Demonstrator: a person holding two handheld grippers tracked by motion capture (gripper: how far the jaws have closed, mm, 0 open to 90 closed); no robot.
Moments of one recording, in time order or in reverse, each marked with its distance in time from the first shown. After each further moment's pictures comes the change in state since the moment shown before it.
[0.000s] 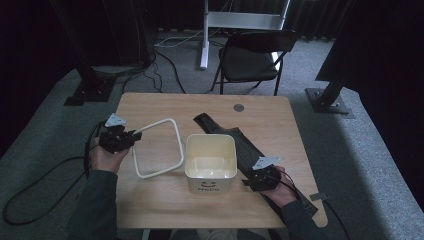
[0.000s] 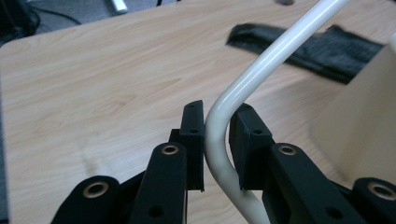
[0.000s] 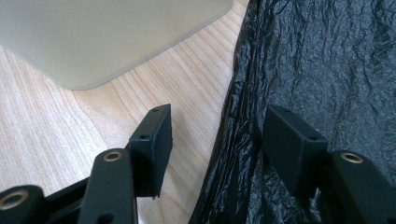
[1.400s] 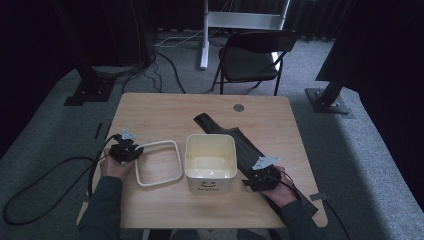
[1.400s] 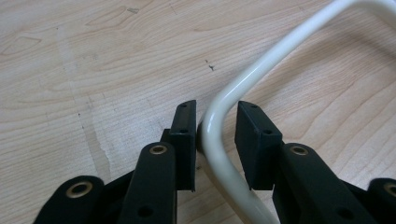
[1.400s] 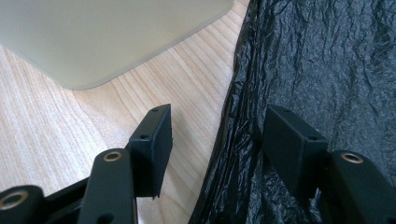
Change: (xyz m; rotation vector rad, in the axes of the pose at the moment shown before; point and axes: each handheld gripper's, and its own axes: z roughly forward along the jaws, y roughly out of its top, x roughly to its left) left arm 0.018 -0.059 0.079 0.178 0.089 0.038; right arm 0.000 0.000 0.000 0.001 0.000 -0.003
